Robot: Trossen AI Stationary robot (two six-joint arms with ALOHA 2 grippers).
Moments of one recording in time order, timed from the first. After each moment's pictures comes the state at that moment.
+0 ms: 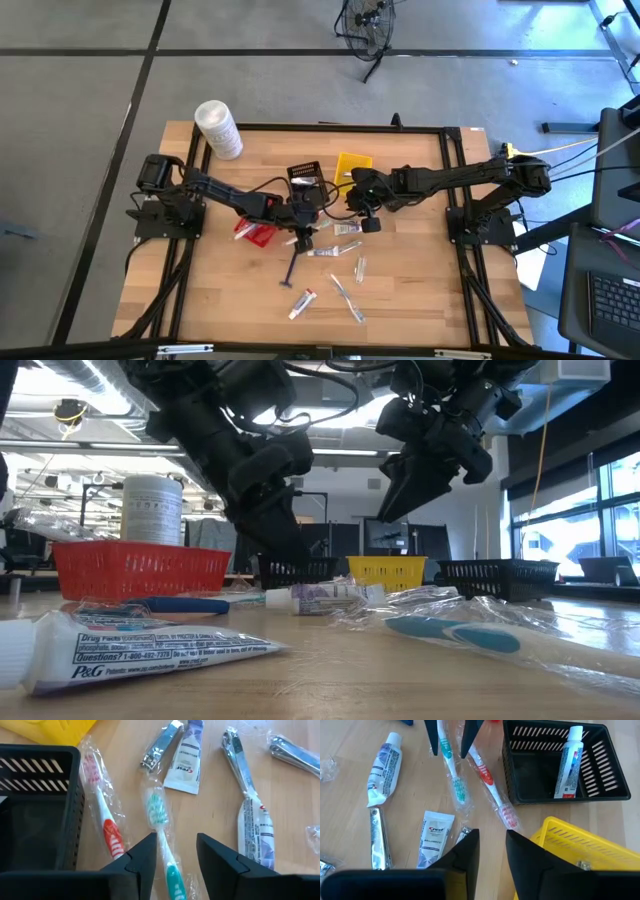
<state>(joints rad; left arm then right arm) -0.08 1.73 0.90 -0.02 -0.15 -0.33 -0.05 1.52 0.92 -0.29 -0.01 -0.30</state>
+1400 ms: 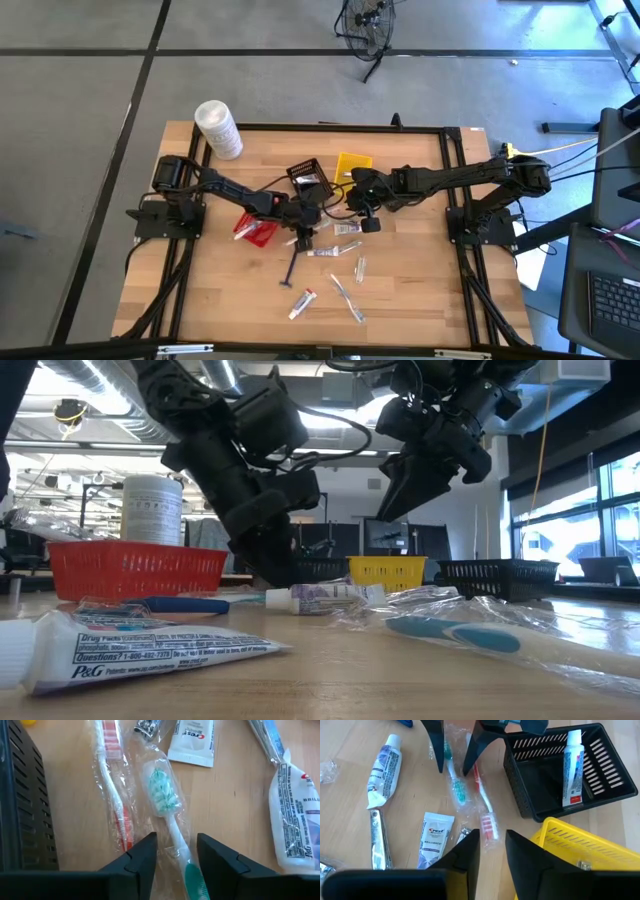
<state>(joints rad) -0.03 1.84 0.91 0.00 -0.04 -0.23 -0.05 1.52 0.92 -0.28 -0.02 -0.29</state>
